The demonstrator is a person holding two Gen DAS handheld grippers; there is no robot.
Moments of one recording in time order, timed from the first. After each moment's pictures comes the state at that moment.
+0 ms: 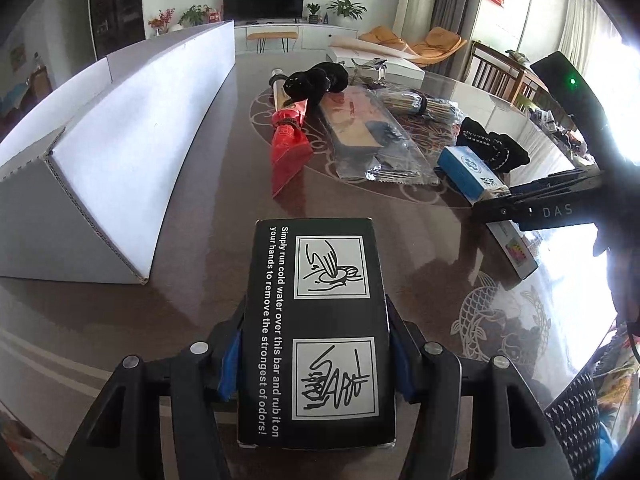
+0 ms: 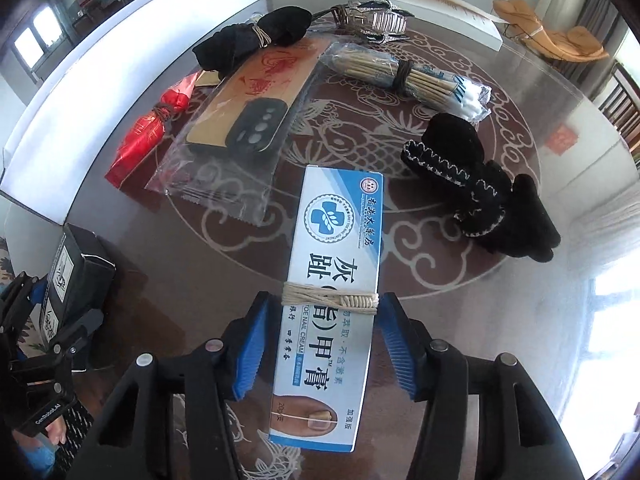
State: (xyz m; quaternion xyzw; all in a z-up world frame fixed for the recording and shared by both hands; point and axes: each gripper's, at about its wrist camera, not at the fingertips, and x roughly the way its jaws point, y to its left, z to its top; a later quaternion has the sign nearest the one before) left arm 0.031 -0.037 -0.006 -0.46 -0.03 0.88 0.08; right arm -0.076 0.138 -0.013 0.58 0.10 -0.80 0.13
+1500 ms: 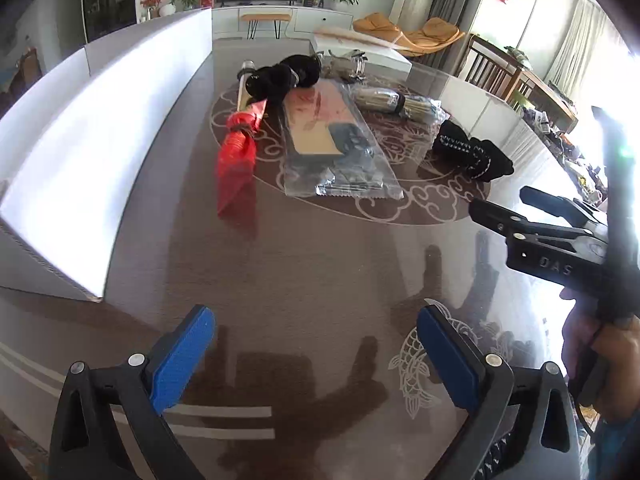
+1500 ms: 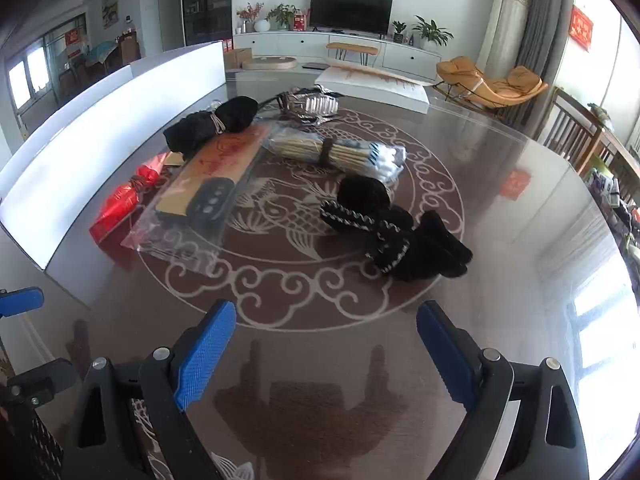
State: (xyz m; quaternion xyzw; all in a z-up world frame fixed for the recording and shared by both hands) left arm -0.015 0.010 -0.005 -0.50 -0.04 0.86 0.08; right arm -0.049 0.187 -0.003 0.44 0.06 -0.89 0.04
